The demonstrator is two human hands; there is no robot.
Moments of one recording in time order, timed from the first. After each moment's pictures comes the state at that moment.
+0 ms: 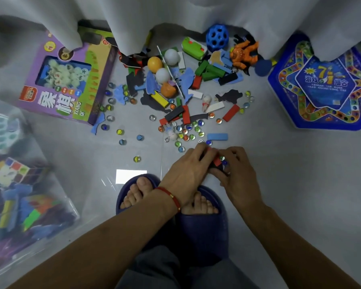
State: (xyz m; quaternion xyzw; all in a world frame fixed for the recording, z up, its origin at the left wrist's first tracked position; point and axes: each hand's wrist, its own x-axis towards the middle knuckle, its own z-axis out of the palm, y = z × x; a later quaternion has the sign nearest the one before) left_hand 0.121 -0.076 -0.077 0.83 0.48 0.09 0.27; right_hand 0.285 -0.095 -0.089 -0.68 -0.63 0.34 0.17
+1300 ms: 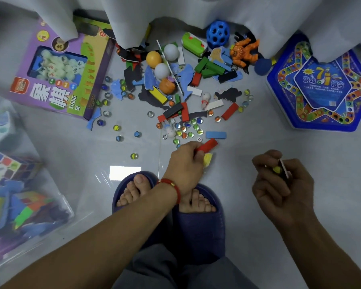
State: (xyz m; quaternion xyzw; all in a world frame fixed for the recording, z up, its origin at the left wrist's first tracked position) left_hand 0.132 -0.061 -0.037 0.50 0.66 0.15 0.54; right_hand 0.336 -0.102 -0.020 -0.26 0.11 0.81 0.51
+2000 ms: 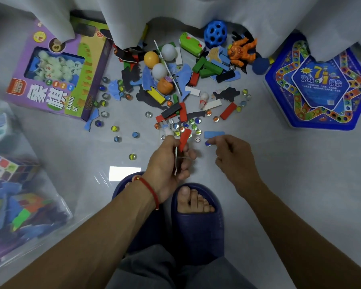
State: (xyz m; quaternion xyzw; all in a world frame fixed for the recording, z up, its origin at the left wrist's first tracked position) left_hand 0.106 -0.058 -0.036 0.03 0.55 0.32 0.77; right_hand 0.277 -0.057 -0.060 -0.69 -0.43 0.51 0.27
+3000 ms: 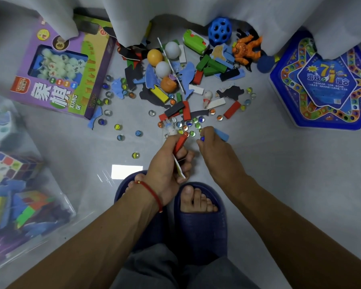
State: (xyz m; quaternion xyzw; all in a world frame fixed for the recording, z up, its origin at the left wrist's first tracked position) left_hand 0.102 -0.065 -0.036 0.04 0.54 0.33 0.78; right_hand 0.242 -0.044 -0.083 -0.63 -0.74 0.24 0.02
